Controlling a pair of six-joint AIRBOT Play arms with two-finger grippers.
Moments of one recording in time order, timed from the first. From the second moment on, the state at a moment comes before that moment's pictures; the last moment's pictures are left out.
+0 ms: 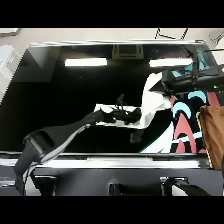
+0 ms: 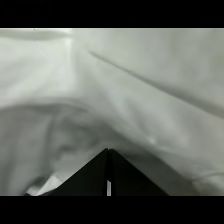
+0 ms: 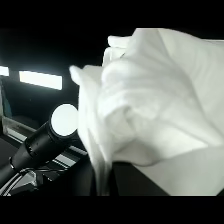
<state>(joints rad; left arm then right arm) -0.72 -2.00 1.54 0.10 -0.66 -1.34 -0.06 -1.25 1.47 -0.77 1.46 1.65</state>
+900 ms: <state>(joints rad) 0.07 -1.18 1.54 1.04 -1.10 -1.51 0.36 -1.87 1.47 -0.34 1.00 1.58</state>
